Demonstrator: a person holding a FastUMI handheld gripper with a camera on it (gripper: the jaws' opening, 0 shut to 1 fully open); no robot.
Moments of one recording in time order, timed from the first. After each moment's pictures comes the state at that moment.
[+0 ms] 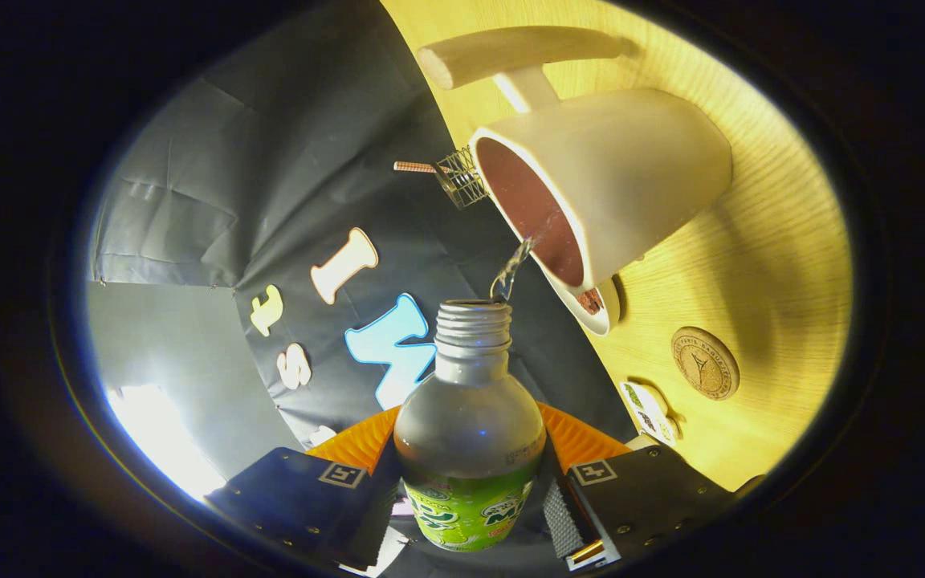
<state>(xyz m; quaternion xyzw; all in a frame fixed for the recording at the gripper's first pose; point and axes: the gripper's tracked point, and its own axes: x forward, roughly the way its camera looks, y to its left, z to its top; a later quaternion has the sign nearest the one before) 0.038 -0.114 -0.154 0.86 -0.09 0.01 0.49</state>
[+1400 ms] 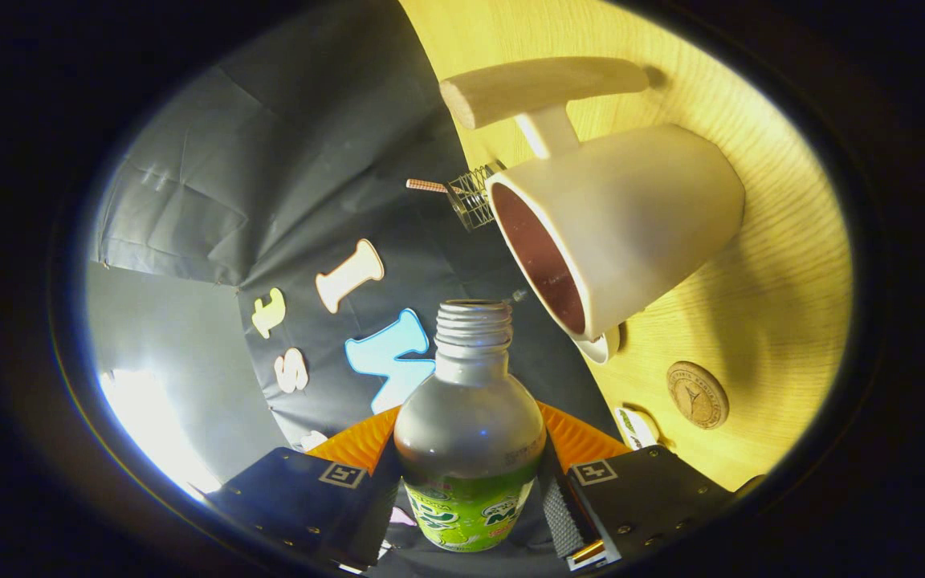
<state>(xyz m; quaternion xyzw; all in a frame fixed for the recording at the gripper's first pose) 0.038 -0.126 -0.171 0.84 -0.10 -0.02 0.53</state>
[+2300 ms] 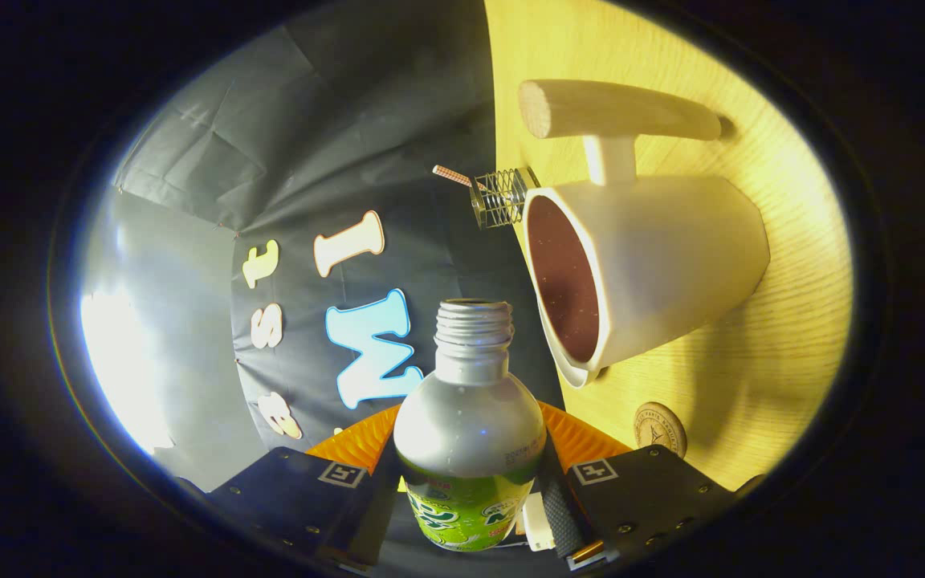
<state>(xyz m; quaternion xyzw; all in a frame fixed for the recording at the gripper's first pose) 0.049 -0.131 -0.183 0.78 -0.09 -0.03 0.62</state>
